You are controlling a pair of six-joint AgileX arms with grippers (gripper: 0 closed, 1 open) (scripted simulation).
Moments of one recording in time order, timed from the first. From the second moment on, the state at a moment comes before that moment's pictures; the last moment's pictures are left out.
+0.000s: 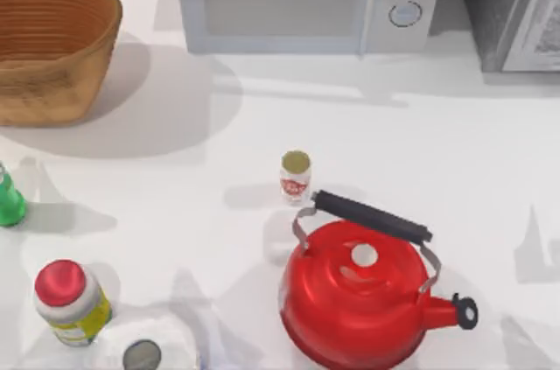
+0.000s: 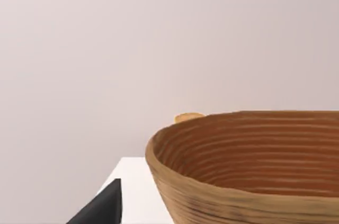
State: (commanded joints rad) left arm 0.26 0.71 0.04 0.76 0.08 0.08; right arm 0.00 0.00 0.00 0.00 0.00 0.00
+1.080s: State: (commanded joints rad) left arm 0.25 1.57 0.02 1.24 0.27 0.10; right arm 0.00 0.00 0.00 0.00 0.00 0.00
